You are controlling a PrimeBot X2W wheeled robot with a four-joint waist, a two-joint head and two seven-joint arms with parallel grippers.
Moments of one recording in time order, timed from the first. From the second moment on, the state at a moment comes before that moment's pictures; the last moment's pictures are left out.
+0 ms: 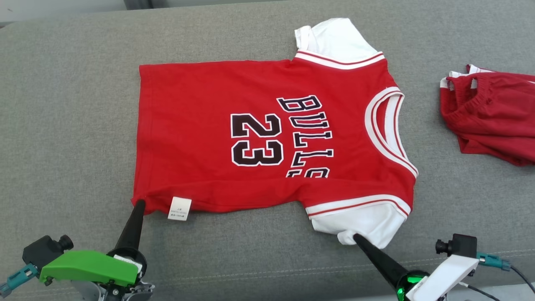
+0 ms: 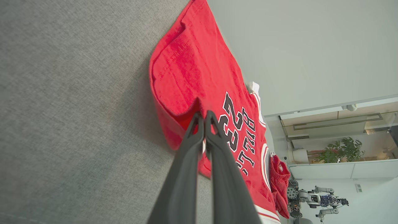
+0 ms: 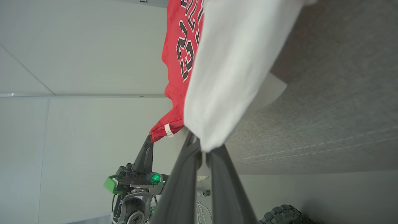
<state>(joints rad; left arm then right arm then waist) 0.00 0.37 -0.44 -0.08 -1.58 0.07 -0.24 0.05 -0.47 0.78 -0.07 1.64 0.11 -0.16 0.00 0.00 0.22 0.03</state>
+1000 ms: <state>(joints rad) 0.10 0.49 -0.43 -0.17 -1.55 0.08 -0.20 0.17 -0.75 0.60 -0.30 2.11 0.11 0.09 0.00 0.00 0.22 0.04</state>
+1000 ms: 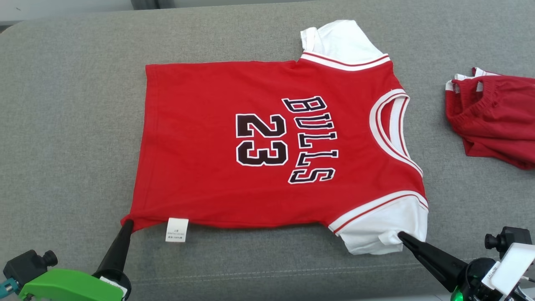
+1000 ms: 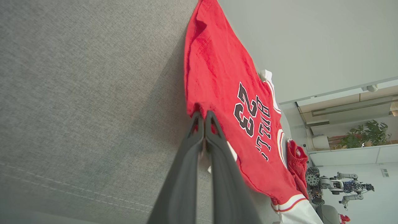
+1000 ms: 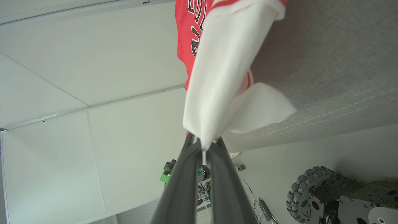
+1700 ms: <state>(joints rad) 0.05 0.56 -0.41 -0.24 -1.55 0.09 -0.14 0.14 -0.71 0.46 -0.38 2.28 0.11 0.08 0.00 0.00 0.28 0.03</state>
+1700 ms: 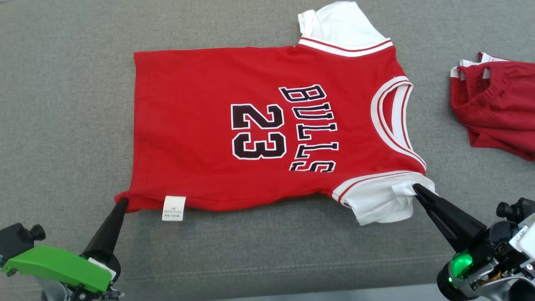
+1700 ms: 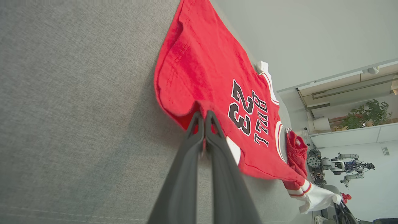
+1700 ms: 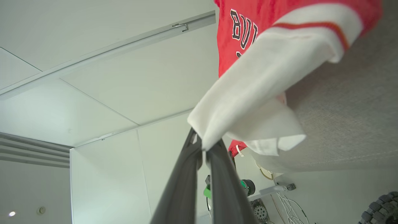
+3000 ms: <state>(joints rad) -0.33 0.57 -0.46 -0.06 -1.53 0.12 0.06 -0.19 -0.57 0.49 -0.19 2.26 0.01 0.04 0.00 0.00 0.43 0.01</state>
